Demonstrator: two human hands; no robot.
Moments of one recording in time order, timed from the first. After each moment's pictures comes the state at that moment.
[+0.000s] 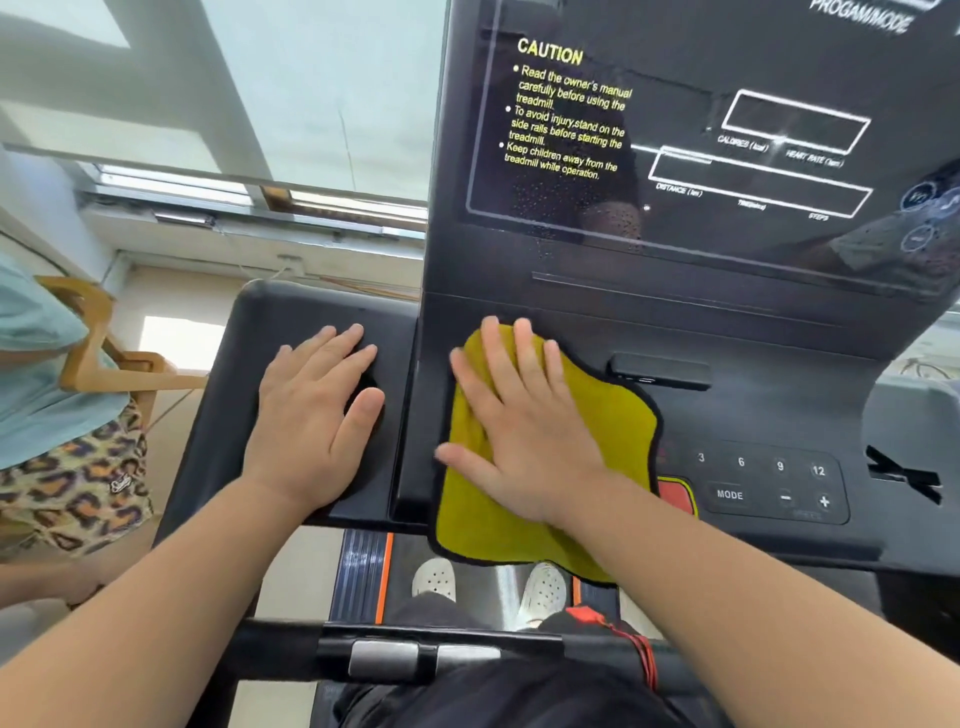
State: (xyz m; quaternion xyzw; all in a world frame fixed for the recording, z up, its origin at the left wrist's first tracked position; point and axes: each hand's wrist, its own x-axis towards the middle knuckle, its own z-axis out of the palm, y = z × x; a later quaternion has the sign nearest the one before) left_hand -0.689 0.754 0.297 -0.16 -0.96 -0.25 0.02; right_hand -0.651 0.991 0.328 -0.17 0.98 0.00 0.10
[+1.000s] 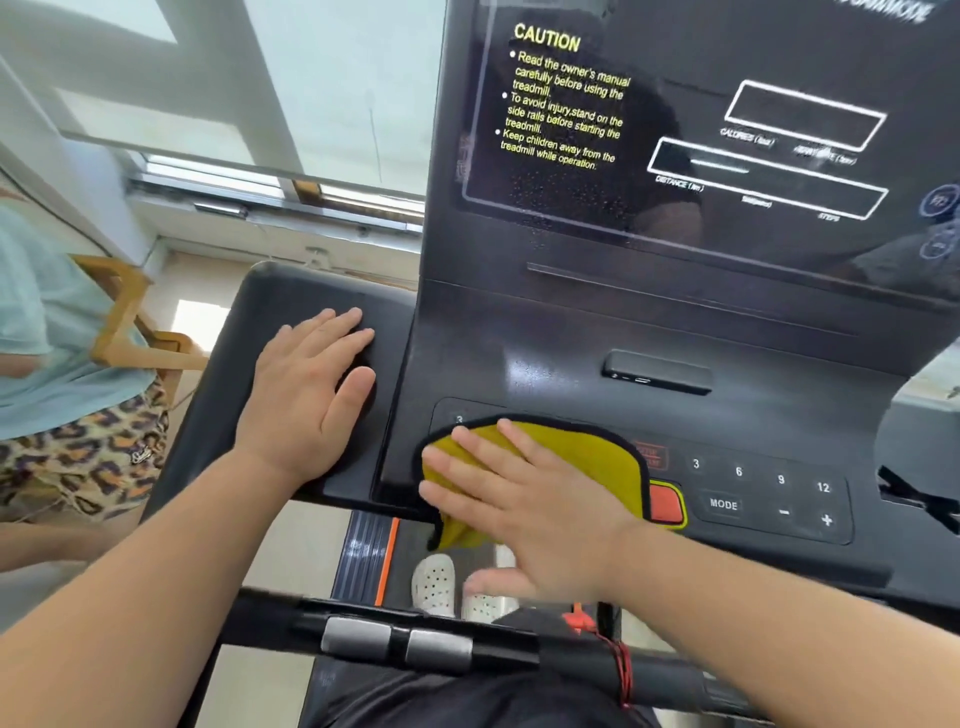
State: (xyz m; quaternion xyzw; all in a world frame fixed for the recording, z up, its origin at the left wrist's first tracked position) left_hand -0.688 0.757 0.295 -0.15 -0.96 -0.24 0.04; right_hand -0.600 1.031 0.309 -0.45 0.89 0.05 0.10
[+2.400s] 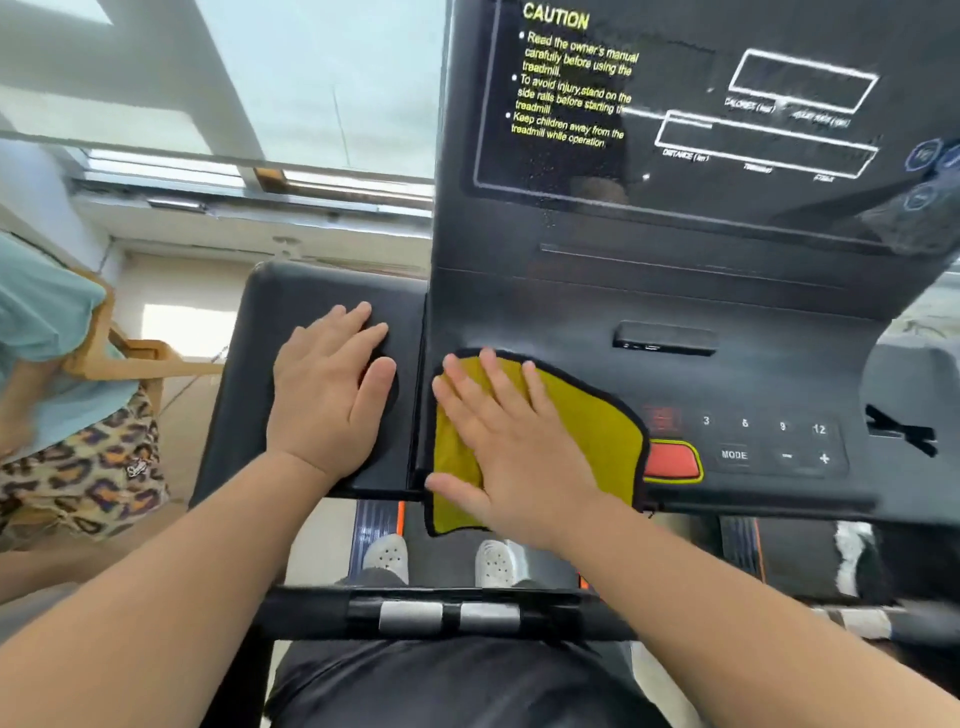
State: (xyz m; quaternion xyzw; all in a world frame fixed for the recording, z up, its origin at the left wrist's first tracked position) left_hand -0.688 0.755 0.298 -0.13 -0.95 -0.27 0.02; right_hand -0.611 0.965 0.319 -0.19 0.98 -0.03 0.11
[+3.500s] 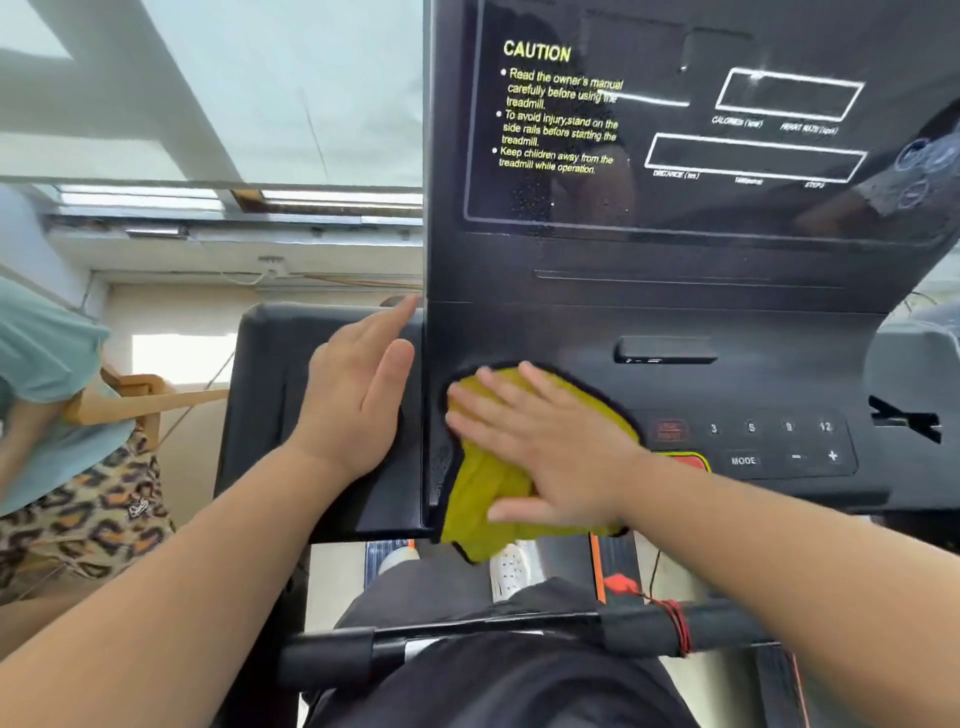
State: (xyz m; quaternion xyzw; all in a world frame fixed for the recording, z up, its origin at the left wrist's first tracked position) left_hand -0.727 0.772 0.323 -0.20 -0.88 -0.43 -0.02; right_hand -0.646 1.013 0.318 -0.34 0.93 0.03 0.08
